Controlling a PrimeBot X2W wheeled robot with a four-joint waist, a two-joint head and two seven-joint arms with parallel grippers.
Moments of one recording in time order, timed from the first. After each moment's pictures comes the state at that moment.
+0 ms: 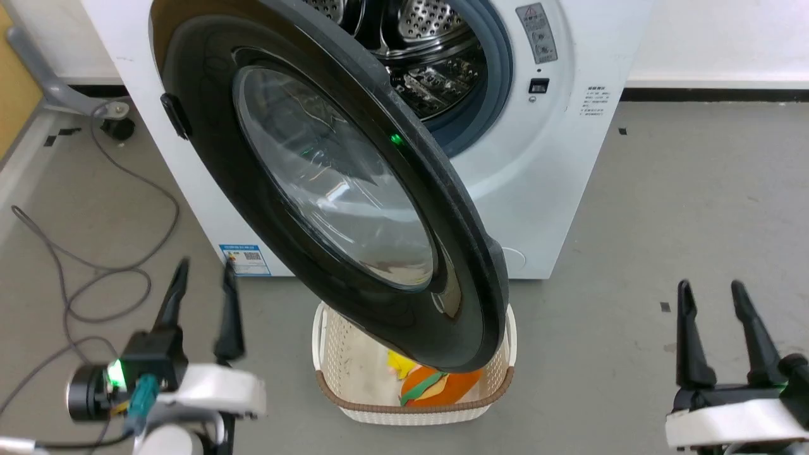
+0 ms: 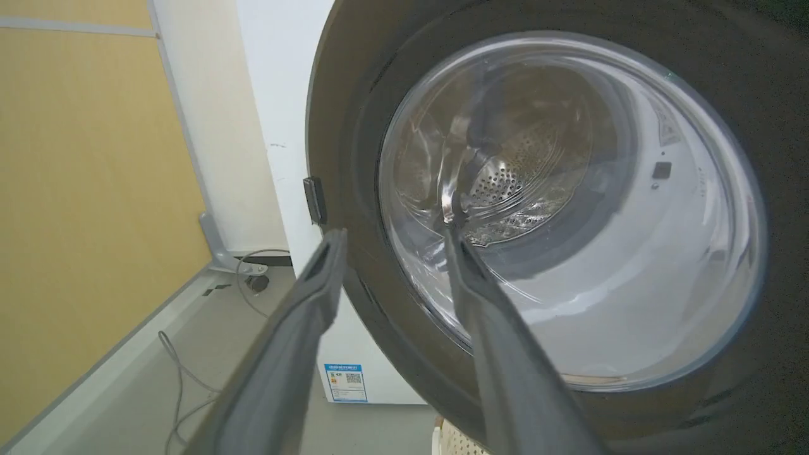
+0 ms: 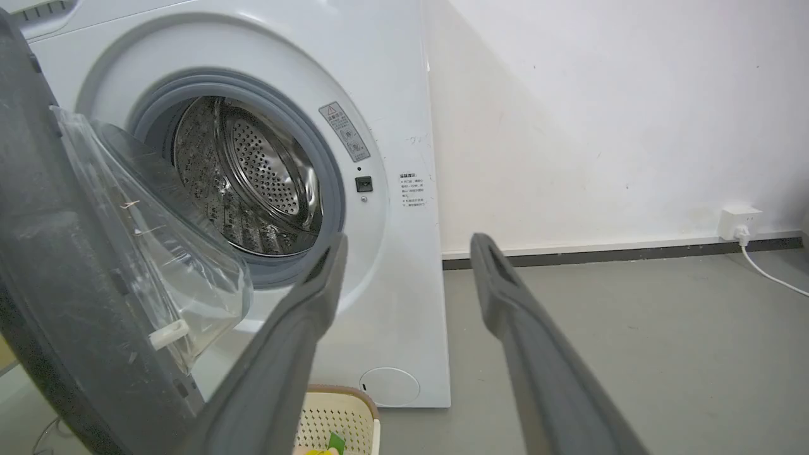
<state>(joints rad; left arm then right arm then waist) -0.15 0.28 -0.20 0.09 -0.26 0.22 -0.26 -0.01 -0.05 -0.11 0.00 0.16 0.13 -0.26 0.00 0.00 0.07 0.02</state>
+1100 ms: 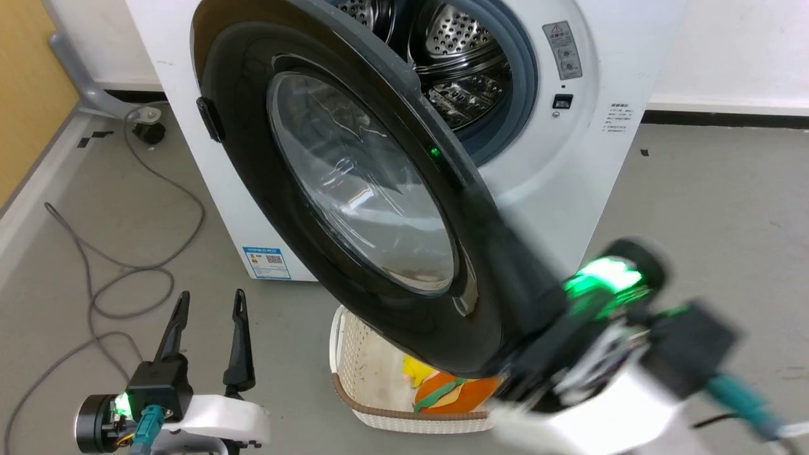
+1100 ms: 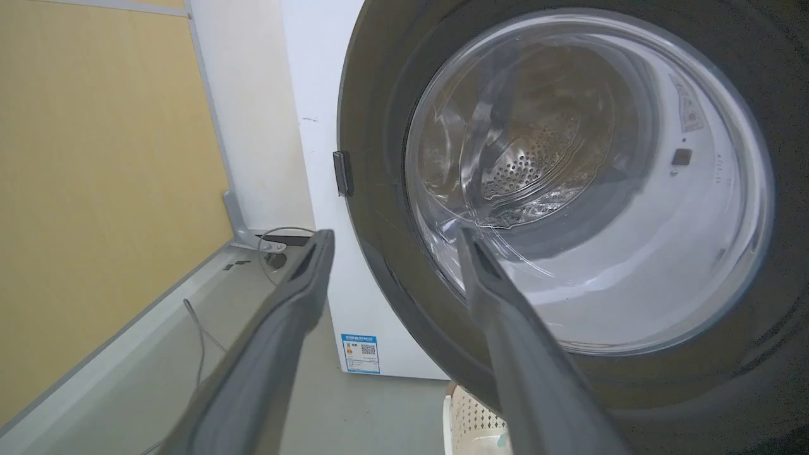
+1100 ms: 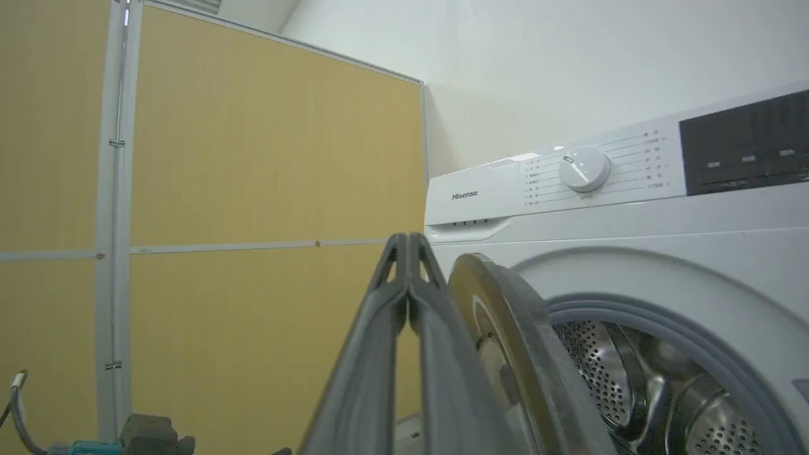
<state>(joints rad) -0.04 0.13 -0.04 0.10 -0.12 0.08 -0.26 -0.30 -0.05 0.44 -0.25 0.35 0.13 -0.26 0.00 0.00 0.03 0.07</state>
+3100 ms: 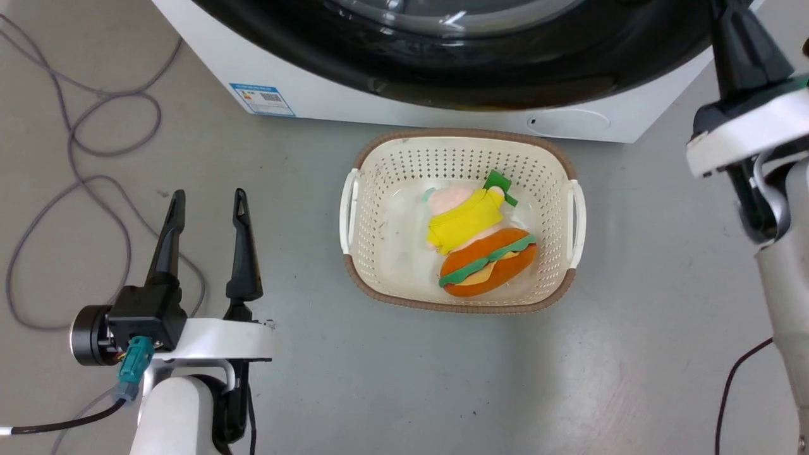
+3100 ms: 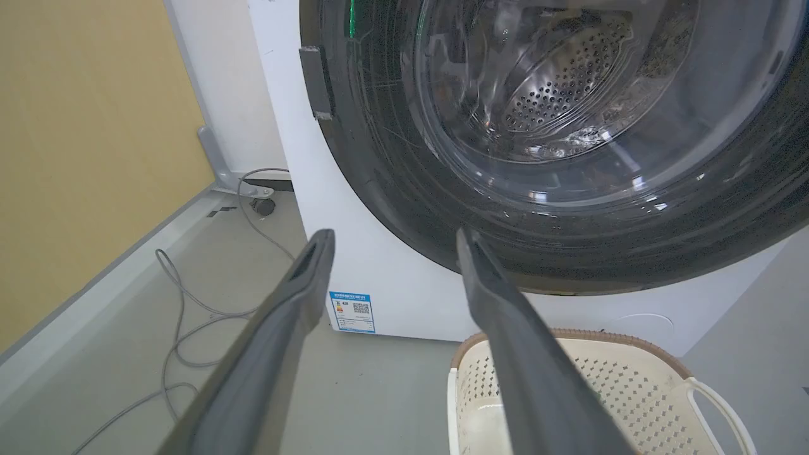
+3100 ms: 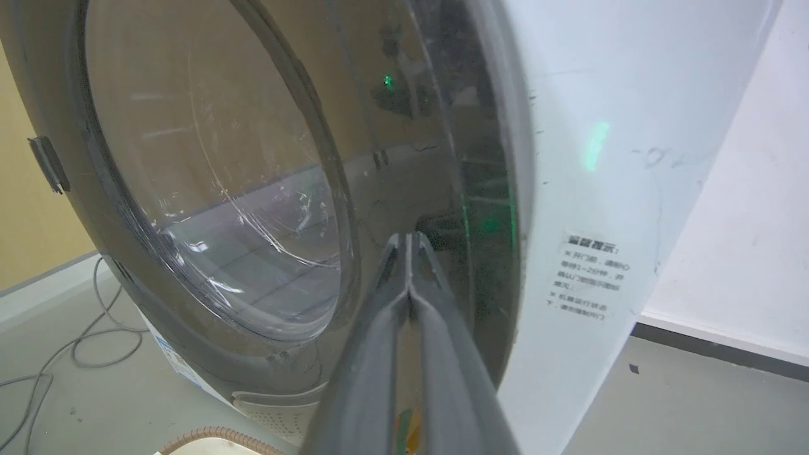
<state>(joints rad) -0.23 0.05 0.01 0.03 -0.08 0.02 -0.26 -0.85 -0.28 0.12 0.51 0.20 0.13 -0.26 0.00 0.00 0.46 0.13</state>
